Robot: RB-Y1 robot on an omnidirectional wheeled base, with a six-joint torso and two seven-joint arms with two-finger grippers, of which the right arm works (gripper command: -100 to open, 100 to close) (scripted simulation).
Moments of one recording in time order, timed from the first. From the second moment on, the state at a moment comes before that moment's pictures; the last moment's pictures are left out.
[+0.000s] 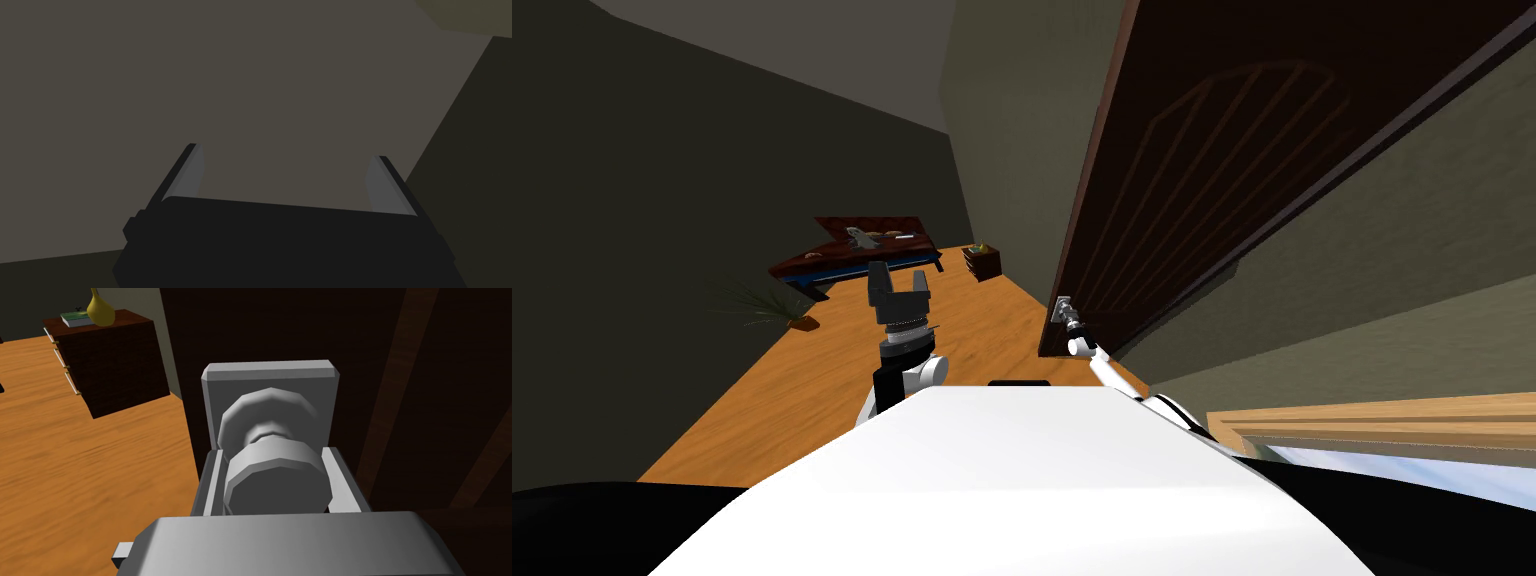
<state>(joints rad) -0.18 -0.36 0.28 -1.04 -0.64 -0.42 -1.38</state>
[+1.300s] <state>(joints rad) -0.18 -0.39 0.38 -1.09 -0.59 -0.44 -1.42</state>
